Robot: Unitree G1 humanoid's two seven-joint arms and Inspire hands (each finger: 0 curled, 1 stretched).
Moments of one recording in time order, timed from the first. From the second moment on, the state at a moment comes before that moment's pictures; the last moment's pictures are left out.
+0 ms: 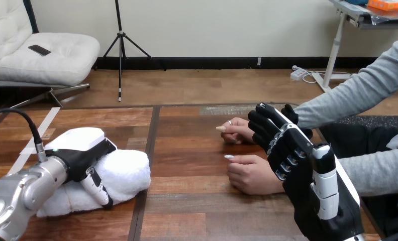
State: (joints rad) left arm -0.43 0.68 -0.31 0.63 0.71 -0.27 -0.22; right arm 0.35 -0.12 0.03 -0.28 0.34 -0.25 0.44
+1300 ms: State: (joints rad) left arm -0.33 0.69 -0.30 0.63 0.65 -0.42 -0.03; right arm 0.35 -0.12 0.03 -0.28 0.34 -0.25 0.44
